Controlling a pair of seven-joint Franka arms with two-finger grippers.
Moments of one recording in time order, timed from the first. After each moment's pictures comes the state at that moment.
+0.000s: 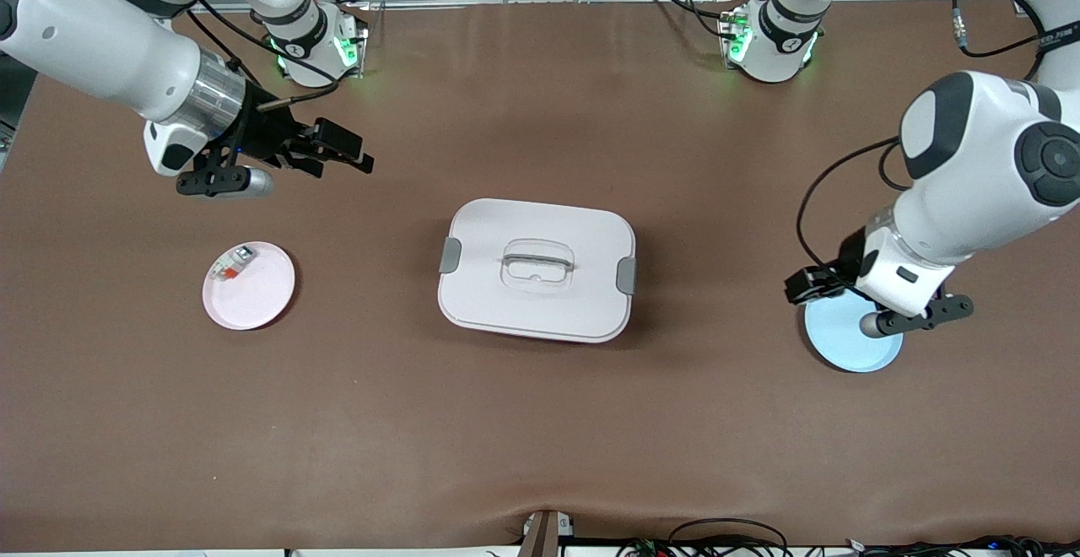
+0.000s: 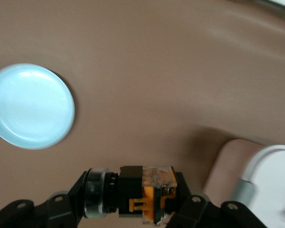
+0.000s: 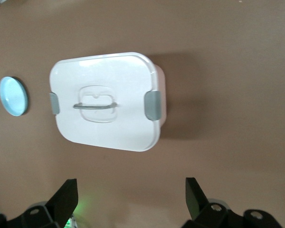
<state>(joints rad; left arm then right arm) 0.15 0.31 -0.42 -1.57 -0.03 1.93 -0.53 0.24 -0.05 0.07 -1.82 0.48 1.86 0.35</state>
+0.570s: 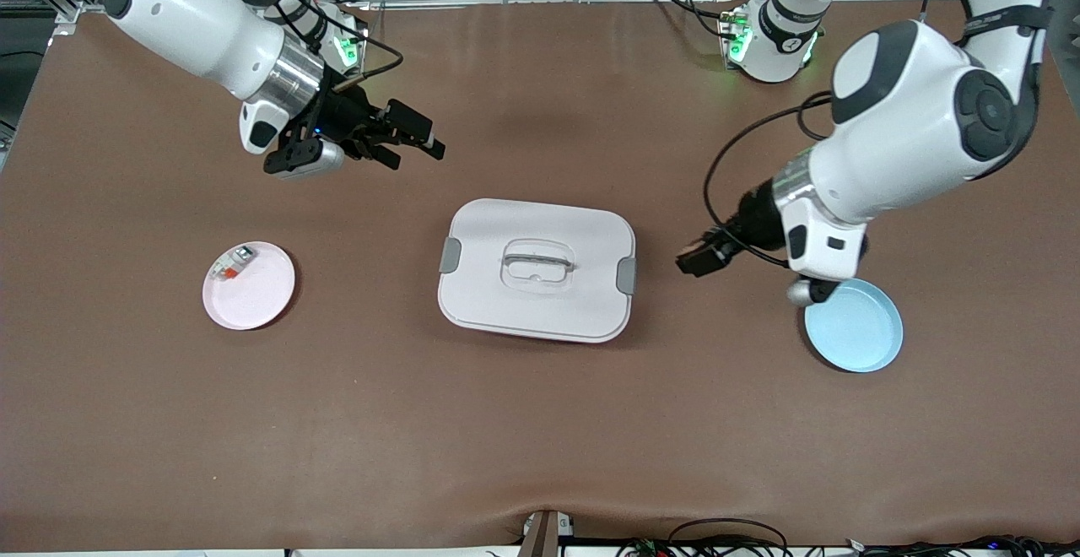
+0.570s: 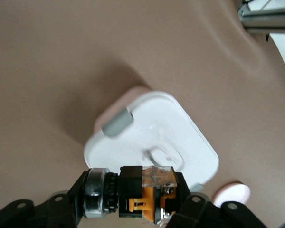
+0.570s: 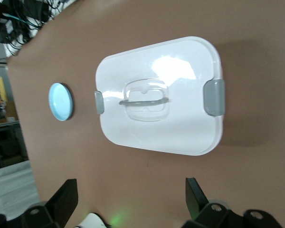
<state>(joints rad) 0.06 0.34 -0.54 -1.47 -0.25 1.91 -1.13 0.40 -0.13 0.07 -2.05 0.69 2.20 0.36</state>
